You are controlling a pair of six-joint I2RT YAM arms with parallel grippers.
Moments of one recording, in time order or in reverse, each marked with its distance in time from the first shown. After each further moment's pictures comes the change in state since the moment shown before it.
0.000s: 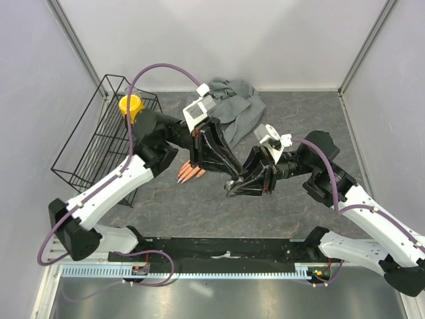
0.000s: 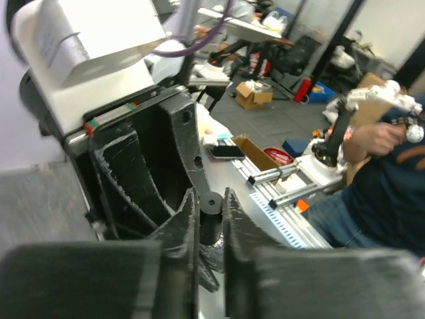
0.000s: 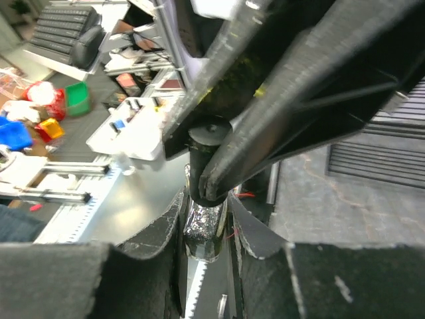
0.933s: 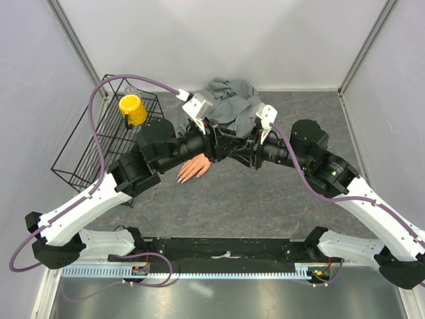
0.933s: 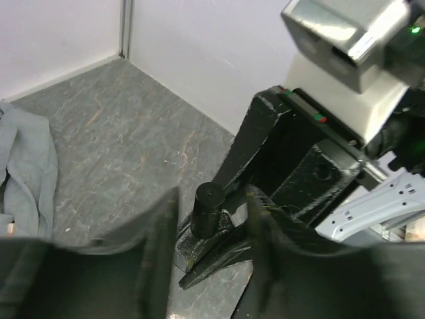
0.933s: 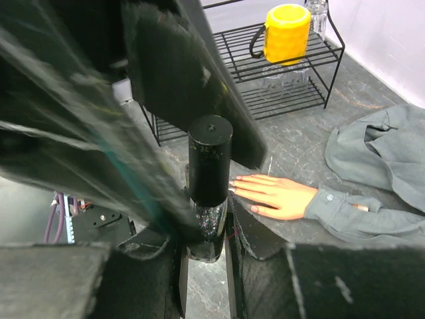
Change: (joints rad) left arm -0.235 -0.192 0.101 -0.978 -1.260 0.663; right arm -0.003 0.084 0.166 -0.361 0.656 -0.299
